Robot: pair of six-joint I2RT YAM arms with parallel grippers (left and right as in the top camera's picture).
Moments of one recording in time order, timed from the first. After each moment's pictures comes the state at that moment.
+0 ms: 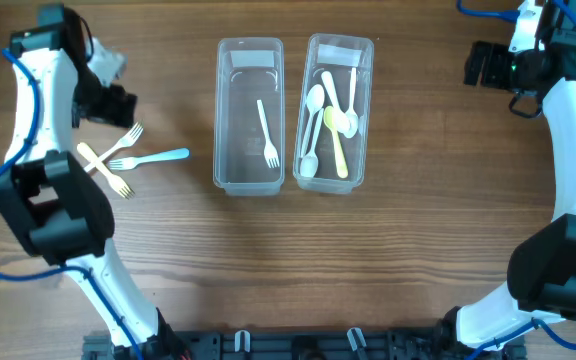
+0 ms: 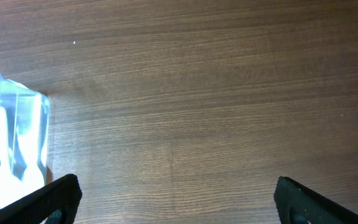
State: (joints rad) left arm 0.23 2.15 1.90 -1.27 -0.05 0.49; right arm -0.20 1.79 1.65 -0.84 -0.07 -0.03
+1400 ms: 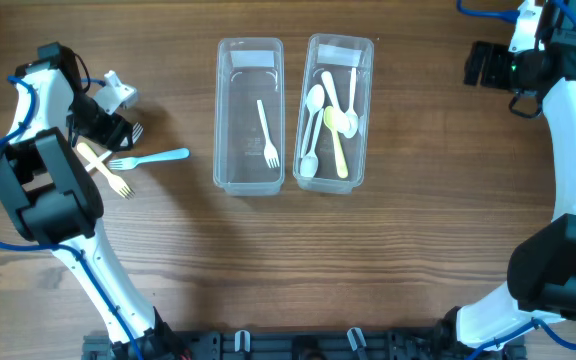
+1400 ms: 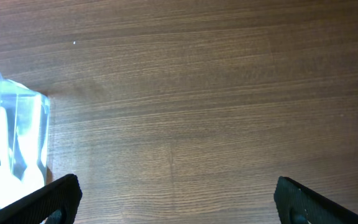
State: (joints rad) left arm 0.33 2.31 1.81 -1.08 0.11 0.85; right arm -0.20 1.79 1.65 -0.84 -0.07 -0.03
